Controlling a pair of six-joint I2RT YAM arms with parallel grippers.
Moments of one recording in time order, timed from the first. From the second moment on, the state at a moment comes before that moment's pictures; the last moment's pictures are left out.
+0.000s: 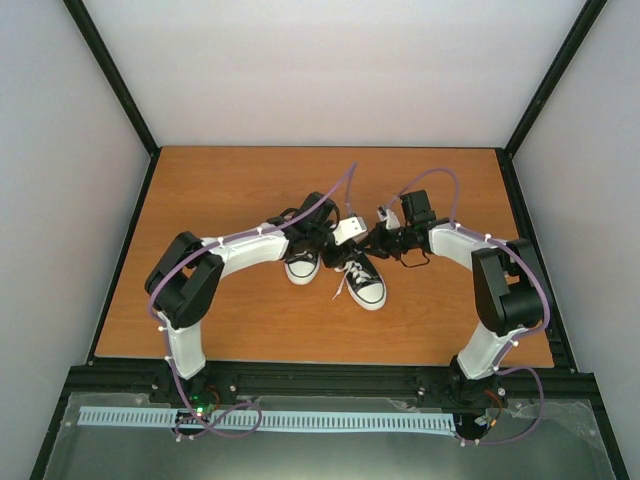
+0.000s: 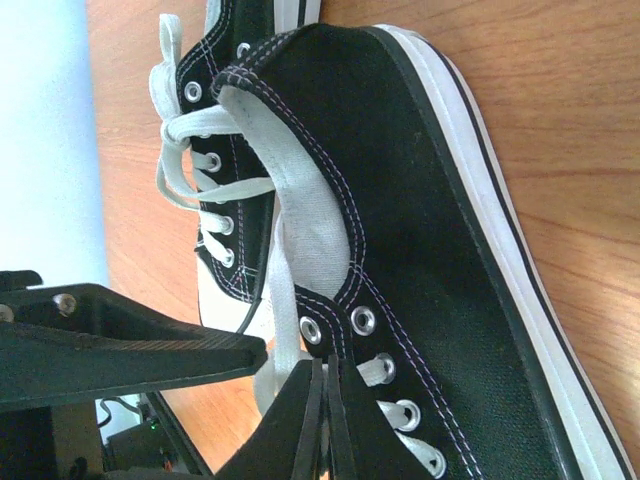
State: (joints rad) left arm -0.72 1.86 1.24 -0.22 0.40 0.35; right arm 0.29 1.72 0.98 -0.26 -0.77 0.53
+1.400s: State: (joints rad) left arm -0.62 1.60 1.10 -0.28 0.44 0.55; right arm 0.31 1.69 1.00 -0.29 -0.74 0.54
